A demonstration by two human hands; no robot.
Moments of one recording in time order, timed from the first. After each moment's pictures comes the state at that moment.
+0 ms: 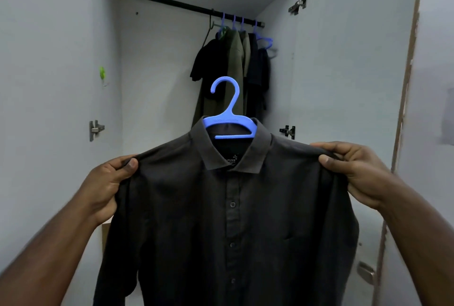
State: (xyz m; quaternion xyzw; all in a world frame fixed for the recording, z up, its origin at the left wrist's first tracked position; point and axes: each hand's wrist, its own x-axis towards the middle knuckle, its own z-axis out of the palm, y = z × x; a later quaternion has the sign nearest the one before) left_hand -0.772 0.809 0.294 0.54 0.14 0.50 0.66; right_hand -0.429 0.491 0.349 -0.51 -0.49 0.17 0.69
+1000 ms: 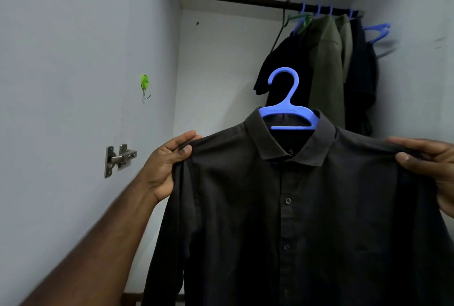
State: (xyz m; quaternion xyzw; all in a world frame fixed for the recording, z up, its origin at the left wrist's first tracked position) left_hand -0.662 1.060 0.361 0.53 0.03 0.56 0.64; right_hand -0.288 0.790 0.396 -0.44 -0.53 0.11 0.71
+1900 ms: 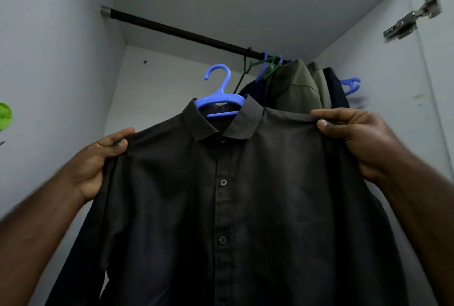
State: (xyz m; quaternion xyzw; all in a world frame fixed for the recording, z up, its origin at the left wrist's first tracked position) left_hand -0.572 1.293 0.505 0.57 -0.01 0.57 0.59; right_hand -0.263 0.960 0.561 -0.44 -0.54 -0.03 0.72
